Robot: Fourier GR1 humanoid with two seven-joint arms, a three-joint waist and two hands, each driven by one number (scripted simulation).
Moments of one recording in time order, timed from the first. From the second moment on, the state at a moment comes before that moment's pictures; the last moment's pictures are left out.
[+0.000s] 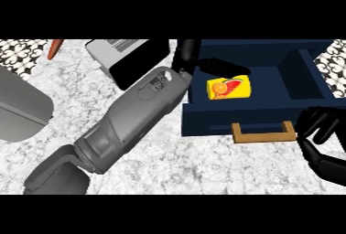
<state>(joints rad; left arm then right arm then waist) -1.27 0.00 -0.60 -0.54 0.67 0.52 -0.39 -0.08 -0.27 -0.17 -1.98 -0.20 0.42 0.01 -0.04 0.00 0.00</state>
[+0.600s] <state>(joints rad) -1.14 0.18 -0.52 -0.81 0.68 0.49 -0.26 -0.03 -0.31 -0.09 -2.02 0.08 0.40 0.03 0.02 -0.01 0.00</state>
